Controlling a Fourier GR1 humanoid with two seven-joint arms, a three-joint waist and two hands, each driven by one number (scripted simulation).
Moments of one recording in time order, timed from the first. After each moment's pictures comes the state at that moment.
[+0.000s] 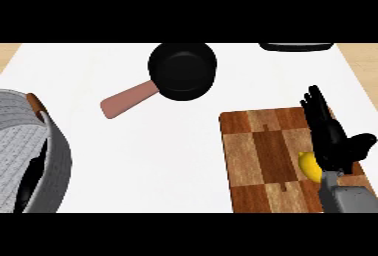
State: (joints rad) left arm 0.07 0.47 -0.16 -1.35 0.09 0.38 0.03; right arm -0.13 -0.23 0.03 -1.51 -0.13 -0.18 0.01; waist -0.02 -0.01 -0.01
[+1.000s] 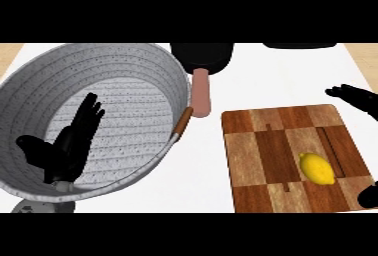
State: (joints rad) left arm -0.08 0.31 -0.19 -1.63 0.27 0.27 0.15; right arm -0.25 -0.72 0.00 -1.63 -0.27 0.67 -0.54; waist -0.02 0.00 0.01
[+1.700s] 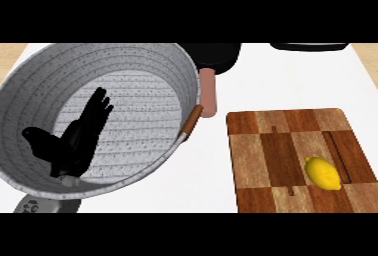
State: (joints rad) left arm -0.13 0.30 -0.21 -1.64 0.28 0.26 0.19; right arm -0.24 -1.15 0.00 -1.62 0.01 0.58 -0.73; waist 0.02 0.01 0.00
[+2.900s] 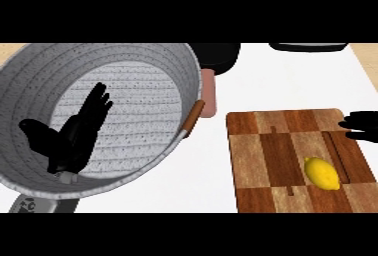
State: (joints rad) left arm -0.16 0.29 -0.19 -1.67 0.25 0.25 0.27; right arm -0.28 -1.18 0.34 -1.37 0.40 0.31 -0.94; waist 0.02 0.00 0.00
